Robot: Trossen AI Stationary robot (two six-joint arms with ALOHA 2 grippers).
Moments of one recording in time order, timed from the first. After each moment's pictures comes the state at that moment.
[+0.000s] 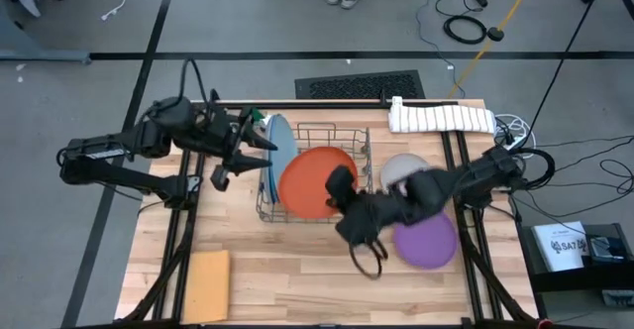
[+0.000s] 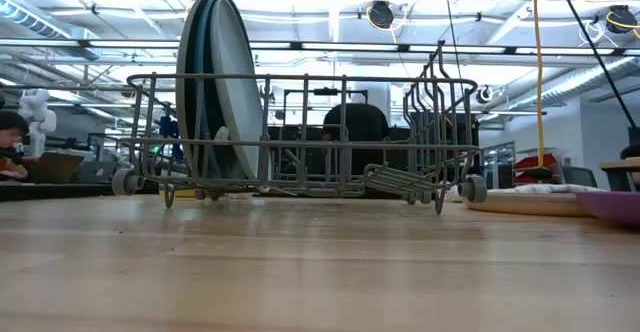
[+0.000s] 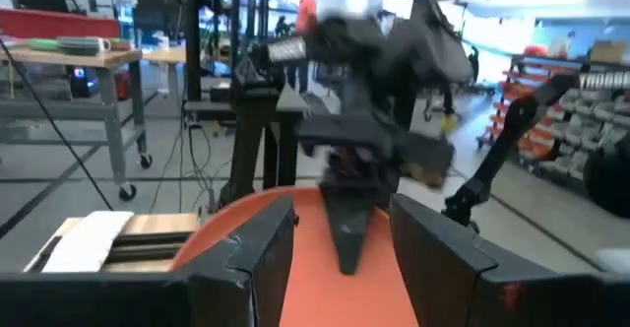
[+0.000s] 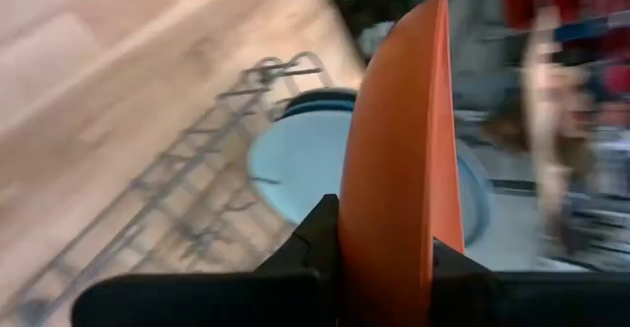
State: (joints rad) left arm 0.09 0.97 1.16 -0.17 0.36 -0.07; right arm 0.39 1.79 2.03 -1.08 0.49 -0.70
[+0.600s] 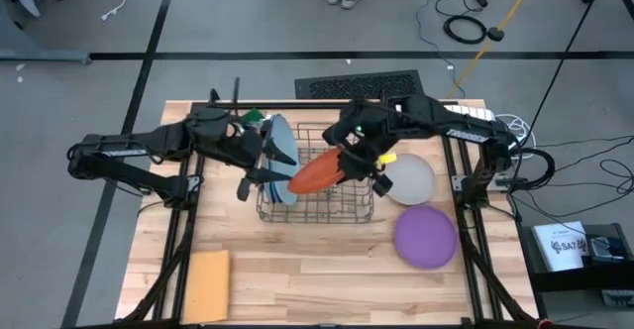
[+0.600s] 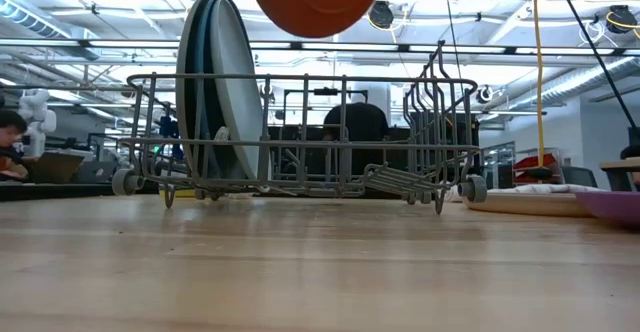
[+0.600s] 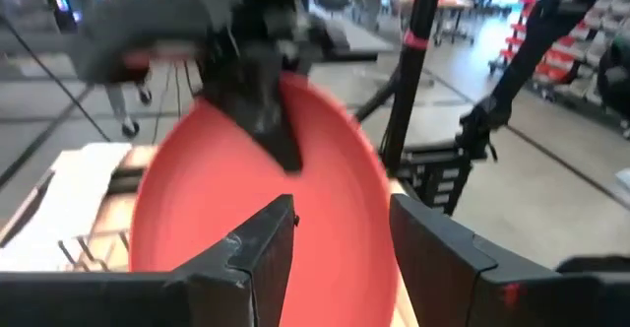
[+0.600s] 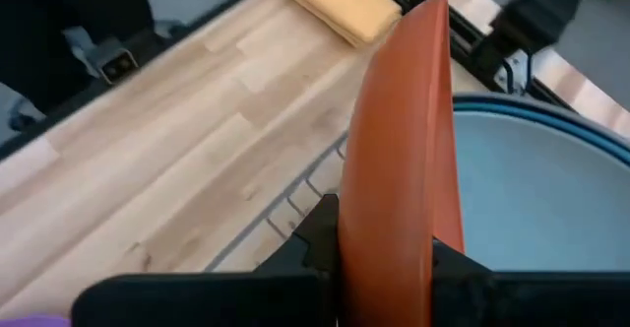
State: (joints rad) left arm 0.05 1.09 1.16 -0.26 0.32 0.02; right arm -0.05 1.79 2.18 -1.26 -0.38 -0.73
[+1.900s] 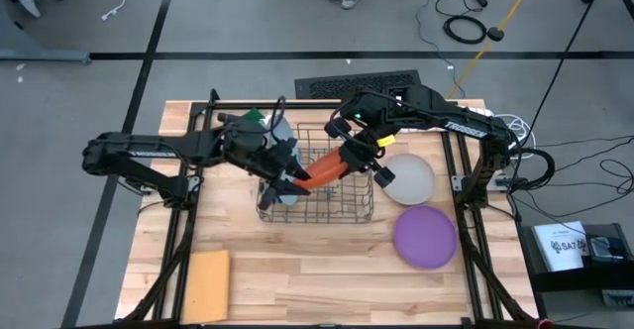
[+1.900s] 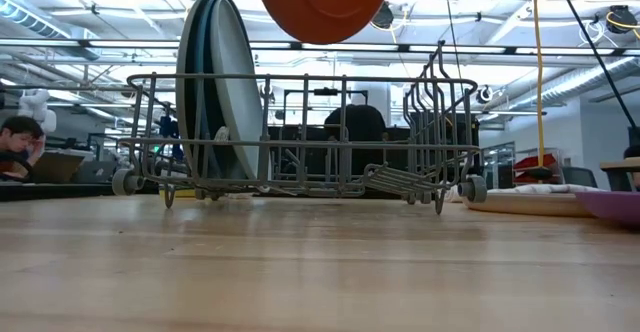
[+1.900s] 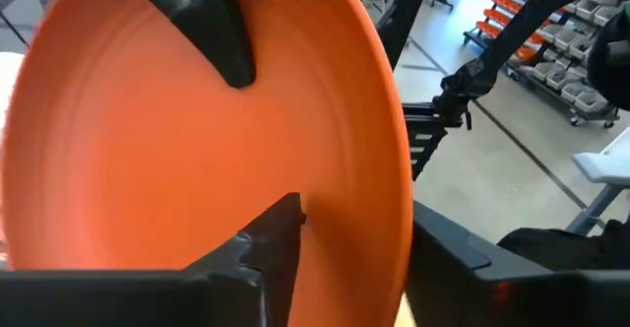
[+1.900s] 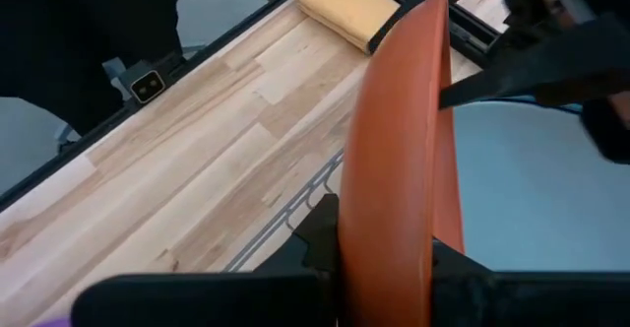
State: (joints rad) left arm 0.03 1.27 1.16 -0.22 0.39 -0.09; right arm -0.12 1.79 2.18 -1.28 -0.49 -0.71
